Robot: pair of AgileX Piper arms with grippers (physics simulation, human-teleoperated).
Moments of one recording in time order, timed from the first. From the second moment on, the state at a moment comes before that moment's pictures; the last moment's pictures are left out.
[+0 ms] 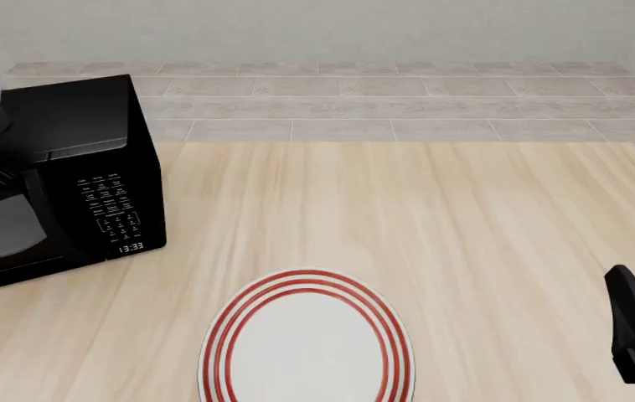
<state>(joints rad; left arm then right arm) 0.28 1.30 -0.84 -0.01 0.91 0.00 0.00 -0.02 0.01 0.00</state>
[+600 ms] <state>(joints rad) 0.22 1.05 -0.90 0.28 0.94 0.00 0.00 -0.02 0.01 0.00</state>
